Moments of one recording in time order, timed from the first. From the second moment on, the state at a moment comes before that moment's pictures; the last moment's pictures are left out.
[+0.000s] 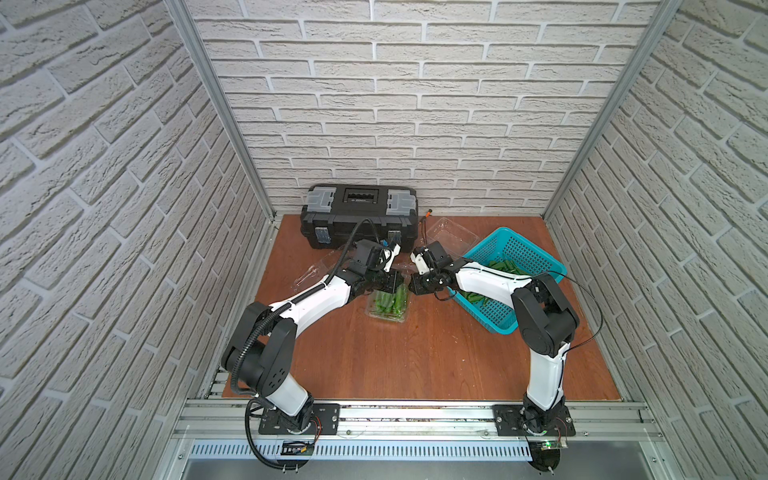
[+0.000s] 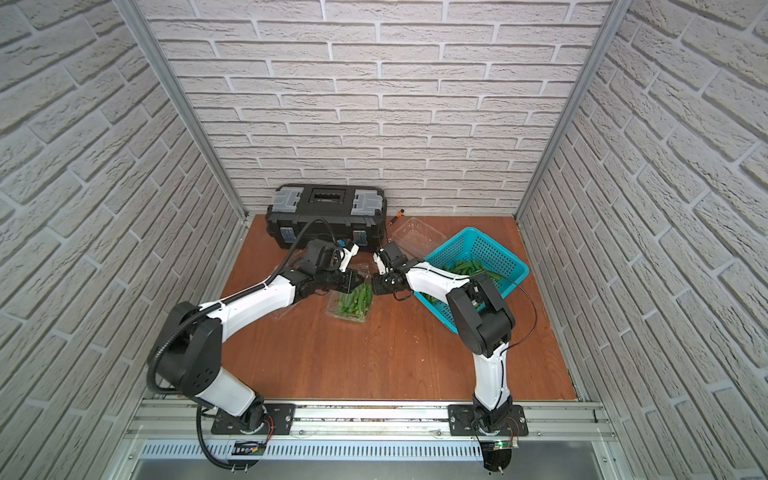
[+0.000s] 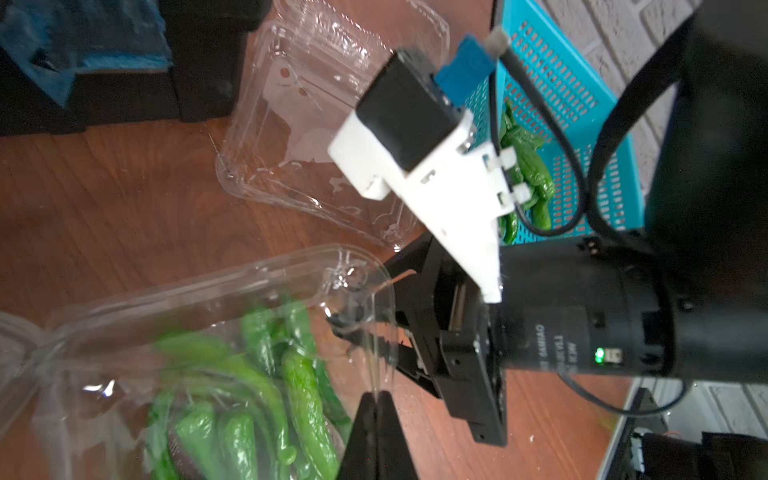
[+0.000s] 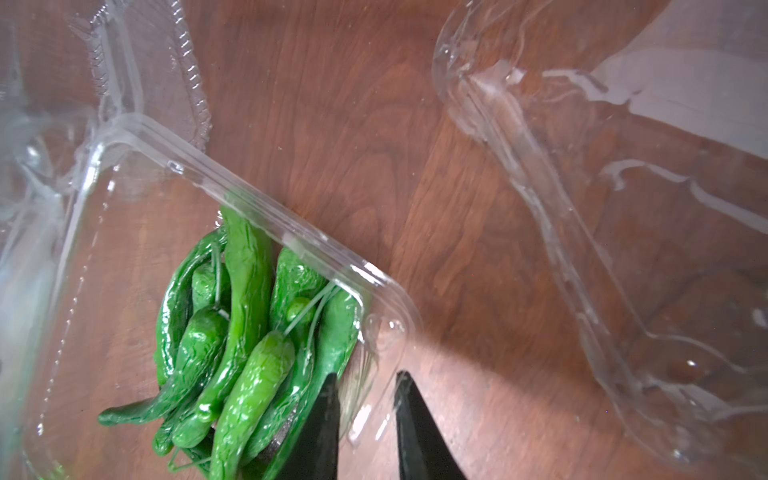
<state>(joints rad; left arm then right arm) -0.50 1.55 1.02 -0.18 0.41 -0.32 0.53 1.96 1.34 -0.43 -0.15 0.36</state>
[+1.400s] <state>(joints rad) -0.56 1.46 1.05 -0.41 -0.63 -0.61 0.60 1.94 1.37 -0.55 -0.02 0.30</state>
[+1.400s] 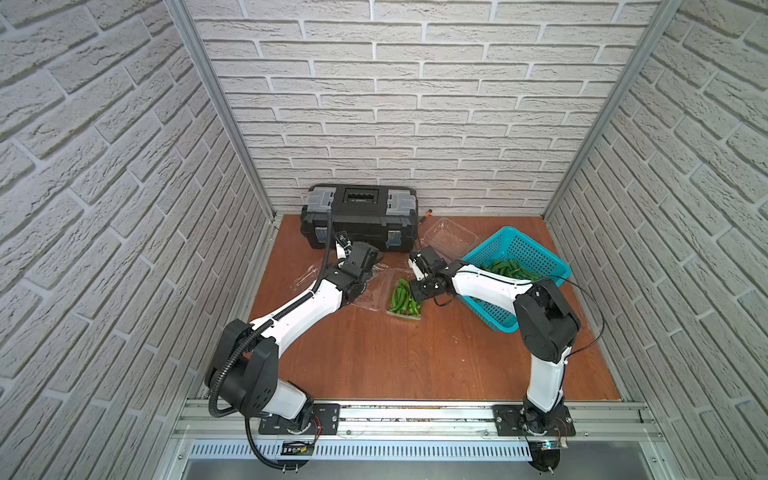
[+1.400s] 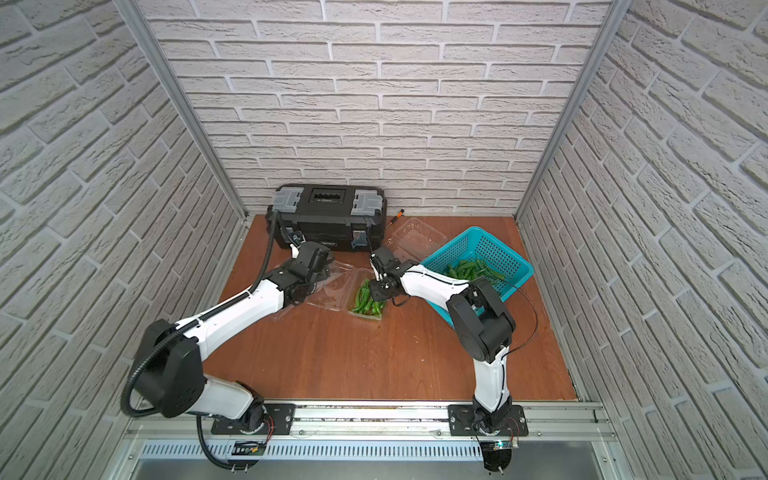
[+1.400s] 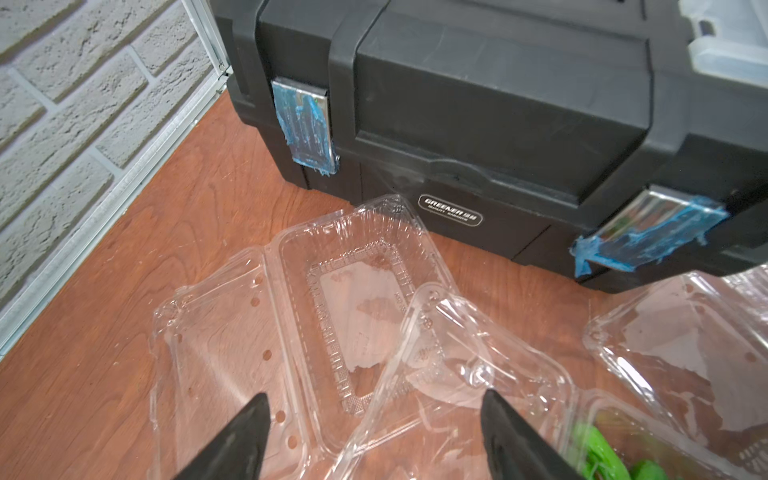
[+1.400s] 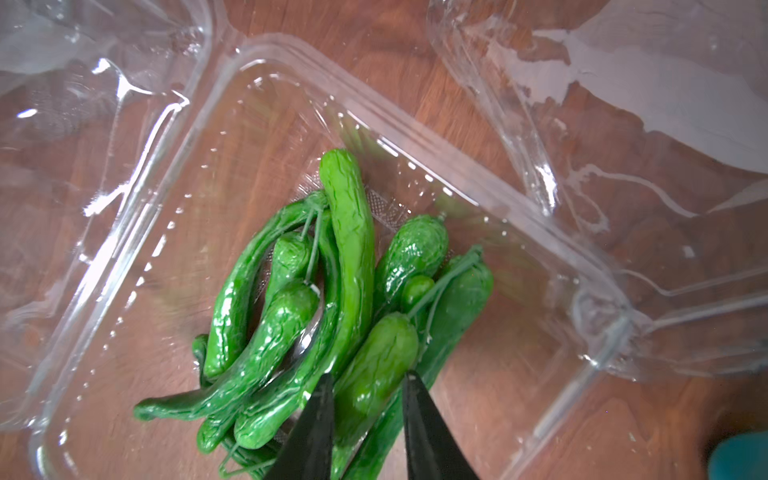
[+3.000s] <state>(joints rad) -0.60 1.57 1.13 -0.41 -0.56 -0.55 0.61 1.92 1.34 -0.49 -0.09 0.28</state>
